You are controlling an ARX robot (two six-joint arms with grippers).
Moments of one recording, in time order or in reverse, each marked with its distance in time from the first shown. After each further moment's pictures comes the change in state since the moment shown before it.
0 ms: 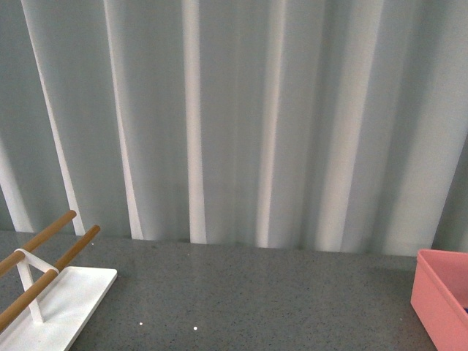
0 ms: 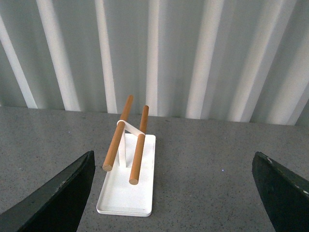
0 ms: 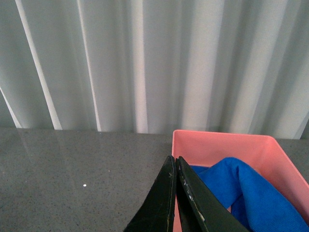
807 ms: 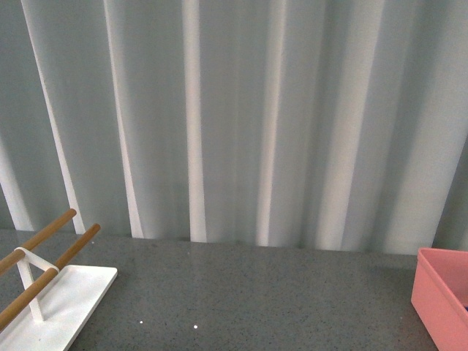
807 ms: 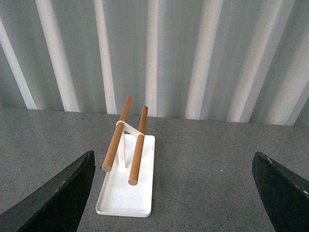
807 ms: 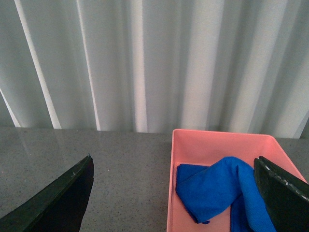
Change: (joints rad) left arm 0.000 -0.001 0.000 0.000 0.000 0.000; right arm 0.000 -0.001 0.000 -0.002 0.000 0.002
